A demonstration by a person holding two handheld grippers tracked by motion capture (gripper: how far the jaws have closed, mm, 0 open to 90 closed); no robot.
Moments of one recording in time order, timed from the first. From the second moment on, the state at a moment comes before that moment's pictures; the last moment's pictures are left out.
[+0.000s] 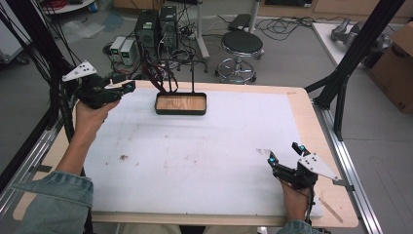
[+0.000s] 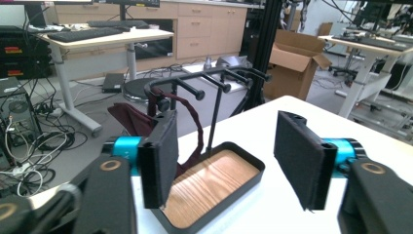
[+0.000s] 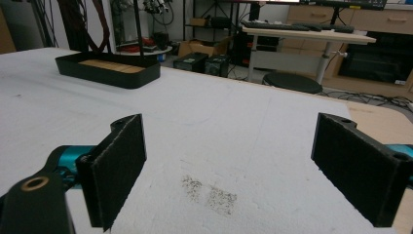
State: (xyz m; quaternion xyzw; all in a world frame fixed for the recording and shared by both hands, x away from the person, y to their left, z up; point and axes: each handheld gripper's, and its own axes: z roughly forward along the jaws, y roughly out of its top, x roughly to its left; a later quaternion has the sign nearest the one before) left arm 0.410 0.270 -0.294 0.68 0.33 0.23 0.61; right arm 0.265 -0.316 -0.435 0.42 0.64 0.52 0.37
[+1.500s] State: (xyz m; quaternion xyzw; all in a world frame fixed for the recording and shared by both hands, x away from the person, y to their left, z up) left arm 0.296 0.290 -0.366 0.69 0.36 0.31 0.55; right arm 0.265 -0.316 -0.435 0.43 0.64 0.52 0.38
